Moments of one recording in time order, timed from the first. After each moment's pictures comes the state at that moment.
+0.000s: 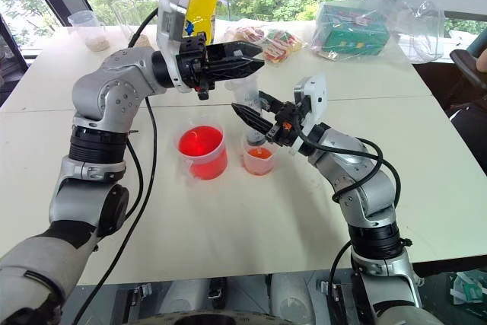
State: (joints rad) left arm -1.06 0.33 -0.03 0.24 -0.56 0.63 -1.14; right arm -0.43 -0.37 0.00 -0.35 0.57 0.49 0.61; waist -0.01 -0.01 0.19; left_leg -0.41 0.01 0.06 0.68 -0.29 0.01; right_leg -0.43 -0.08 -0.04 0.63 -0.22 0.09
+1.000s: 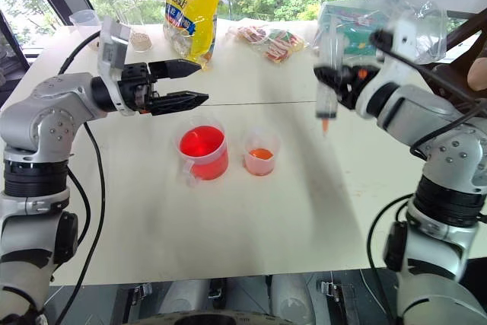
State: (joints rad) left arm -0.78 0.61 0.09 -0.05 -0.64 0.74 -1.10; right arm -0.65 -0.69 -0.35 -0.25 0.95 1.32 0.03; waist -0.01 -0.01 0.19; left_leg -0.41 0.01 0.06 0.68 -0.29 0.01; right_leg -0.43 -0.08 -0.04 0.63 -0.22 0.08
